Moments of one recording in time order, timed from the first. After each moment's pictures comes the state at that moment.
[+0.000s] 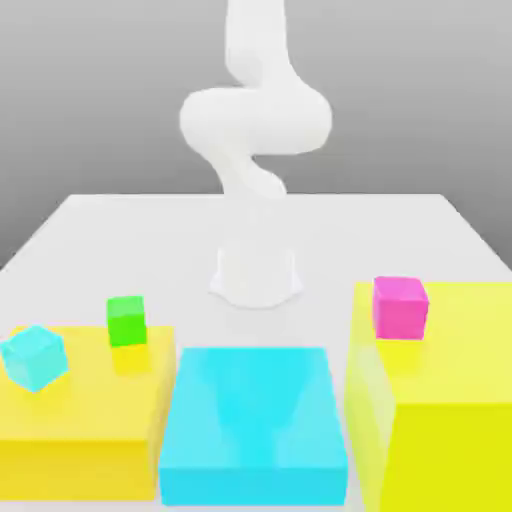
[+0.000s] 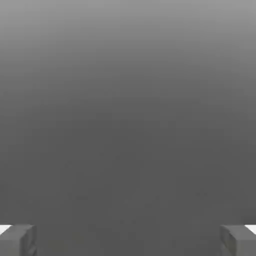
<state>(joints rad) 0.01 -0.76 0.06 -2.32 -0.08 2.31 0.74</state>
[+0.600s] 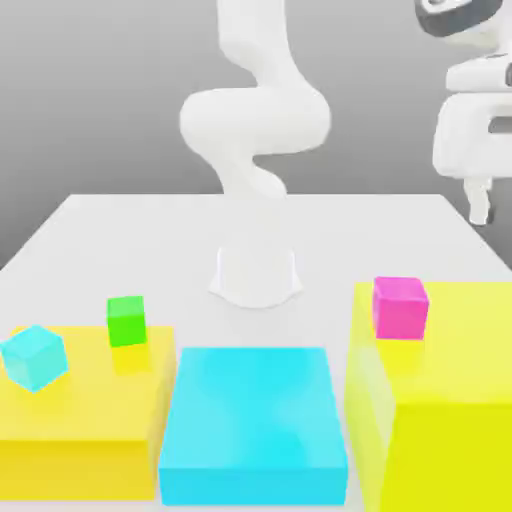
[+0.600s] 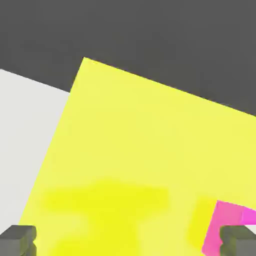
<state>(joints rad) 0.20 -0.20 0.50 -2.40 0.04 2.27 1.11</state>
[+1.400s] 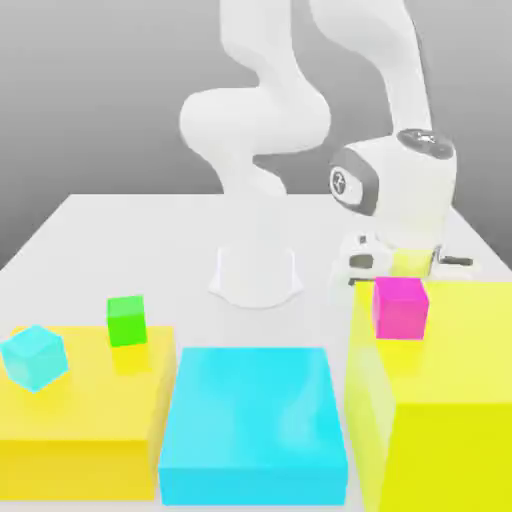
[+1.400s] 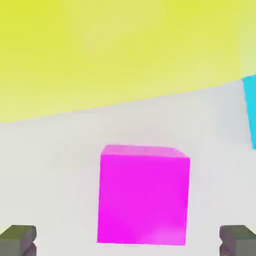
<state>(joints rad) 0.13 -0.04 0.53 -2.95 0.10 2.90 1.56</state>
